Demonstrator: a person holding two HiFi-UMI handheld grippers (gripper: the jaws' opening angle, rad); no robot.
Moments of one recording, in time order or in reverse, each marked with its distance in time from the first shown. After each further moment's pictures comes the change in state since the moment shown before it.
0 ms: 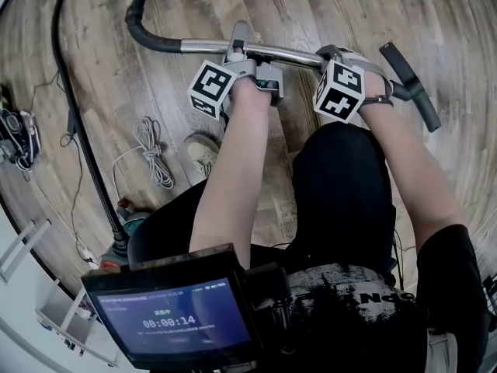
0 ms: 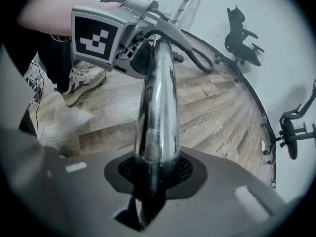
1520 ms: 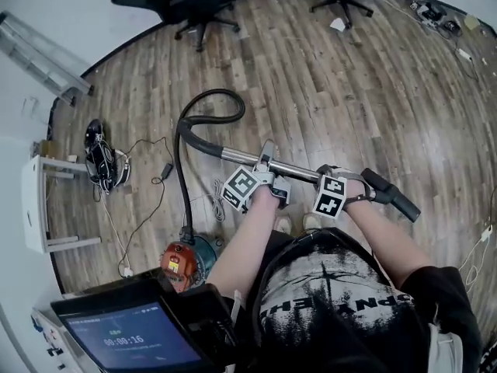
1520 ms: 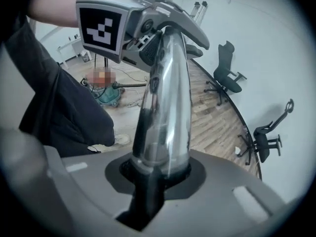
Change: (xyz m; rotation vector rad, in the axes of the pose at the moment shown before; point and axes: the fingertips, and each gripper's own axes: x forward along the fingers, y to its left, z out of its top) left arm -0.257 -0.573 -0.064 0.153 0.106 -0.072; right arm -0.594 0.067 0.050 -0.012 -0.086 0.047
